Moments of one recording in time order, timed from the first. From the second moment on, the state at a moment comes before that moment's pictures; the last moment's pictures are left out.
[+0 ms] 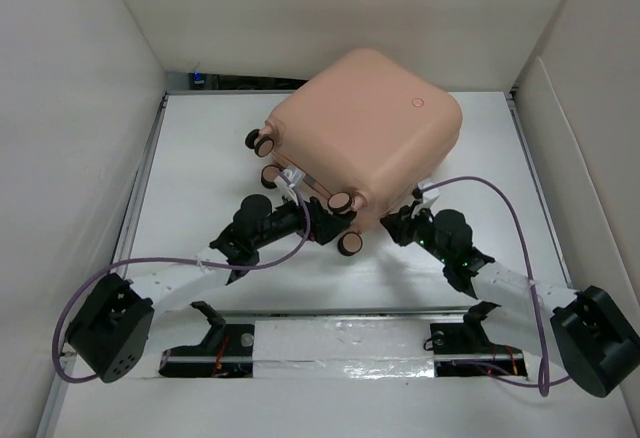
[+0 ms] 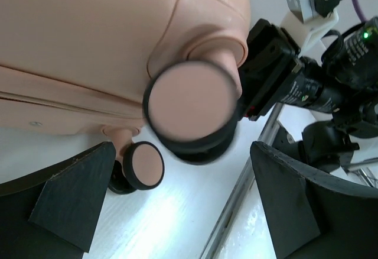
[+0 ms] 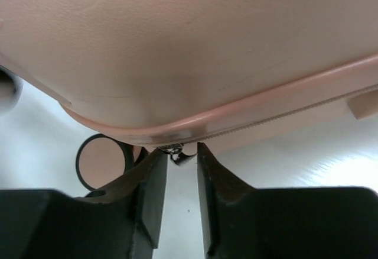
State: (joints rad) left arm -0.69 1.11 0.44 0.52 0.32 -0.61; right arm 0.55 1.04 0.25 0.56 -0.07 0.25
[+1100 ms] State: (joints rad) left arm -0.79 1.48 0.70 0.75 0.45 -0.81; right arm 0.96 1.25 0.30 0.74 0.45 0.48
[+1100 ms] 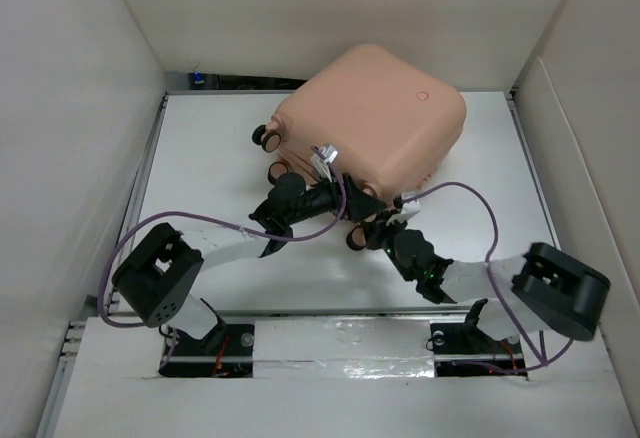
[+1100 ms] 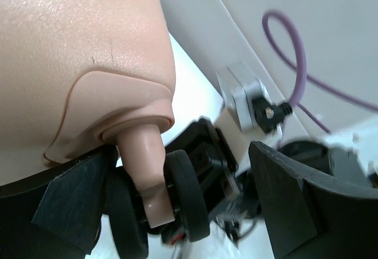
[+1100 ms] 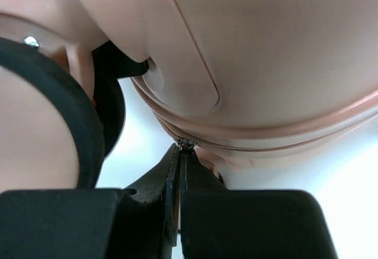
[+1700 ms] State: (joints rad) left arm -0.73 1.23 0.75 0.47 0.13 -0.69; right arm 0.96 1.50 0.21 1.28 0.42 0.60
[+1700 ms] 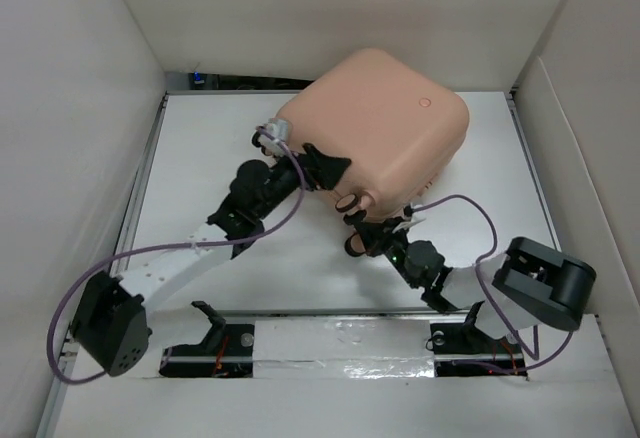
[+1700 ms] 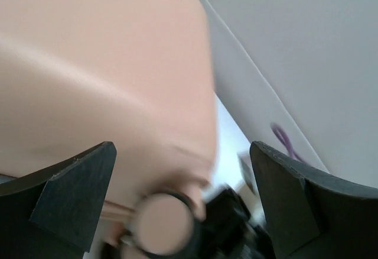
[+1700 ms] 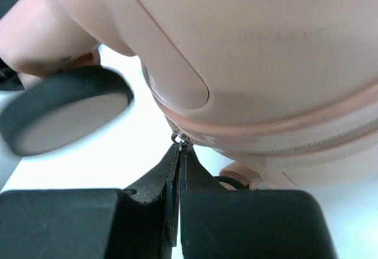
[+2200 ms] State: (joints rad) left arm -0.26 1.06 0.72 0.16 -0.06 -0.57; right arm 1.00 0.99 0.15 0.71 0.31 0.50
